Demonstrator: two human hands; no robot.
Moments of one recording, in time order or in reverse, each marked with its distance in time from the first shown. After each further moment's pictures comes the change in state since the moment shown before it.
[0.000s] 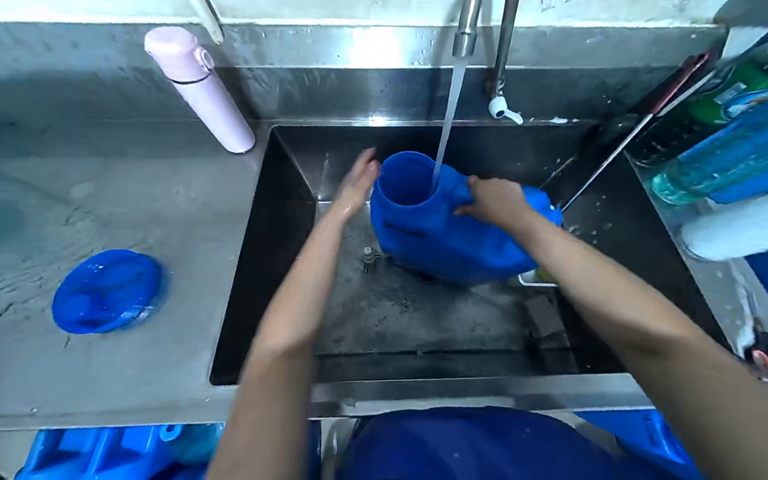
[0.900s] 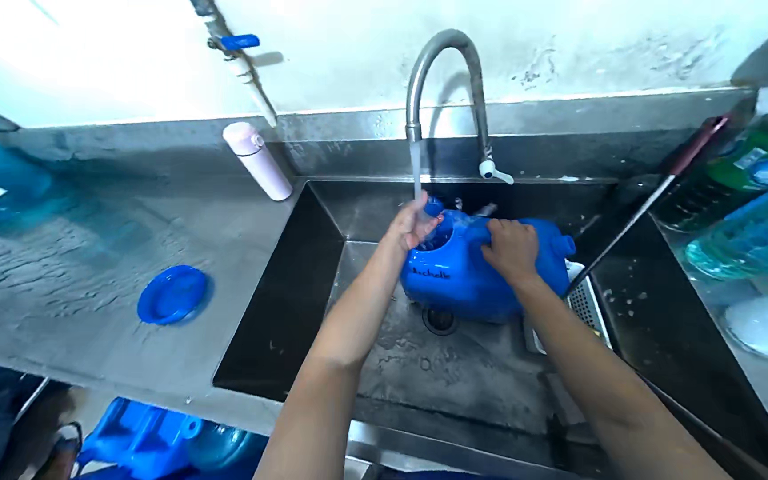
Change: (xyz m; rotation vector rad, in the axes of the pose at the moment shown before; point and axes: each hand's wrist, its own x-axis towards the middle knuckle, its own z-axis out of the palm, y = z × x) left_hand 0.062 0.071 0.108 -0.858 0.125 -0.458; right_hand 0.032 0.077 0.032 0.161 0.531 -0.210
